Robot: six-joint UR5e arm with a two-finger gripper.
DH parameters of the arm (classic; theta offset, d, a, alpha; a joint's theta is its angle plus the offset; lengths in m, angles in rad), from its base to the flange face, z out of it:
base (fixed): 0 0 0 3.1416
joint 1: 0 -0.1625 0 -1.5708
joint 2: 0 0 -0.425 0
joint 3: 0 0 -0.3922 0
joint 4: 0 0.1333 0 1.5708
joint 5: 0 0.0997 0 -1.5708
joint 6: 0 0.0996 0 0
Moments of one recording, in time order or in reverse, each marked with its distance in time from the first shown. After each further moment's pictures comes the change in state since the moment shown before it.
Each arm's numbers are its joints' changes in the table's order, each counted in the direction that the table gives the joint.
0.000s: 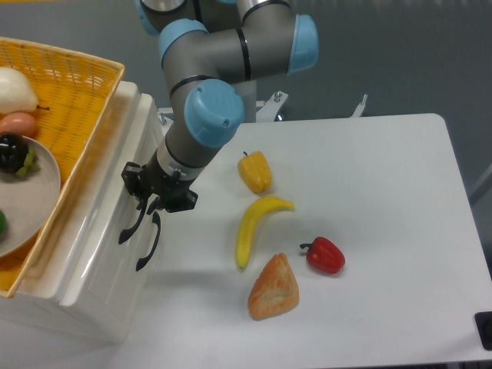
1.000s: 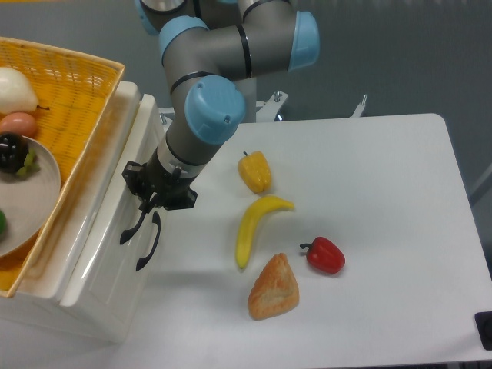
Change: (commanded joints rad) arm -0.005 0.006 0.002 0.000 0.000 0.003
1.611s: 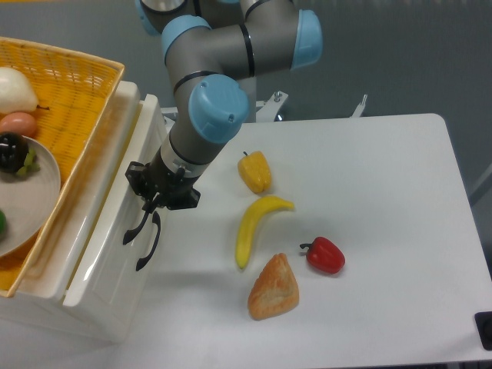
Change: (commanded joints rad) arm -0.014 0.002 0.002 -0.002 0.003 0.000
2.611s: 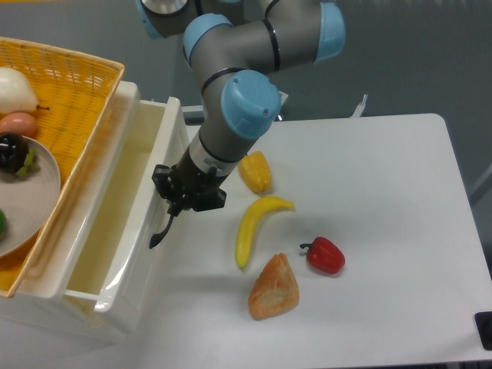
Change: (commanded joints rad) arm -0.095 -0.002 0.020 0.003 0.003 0.011
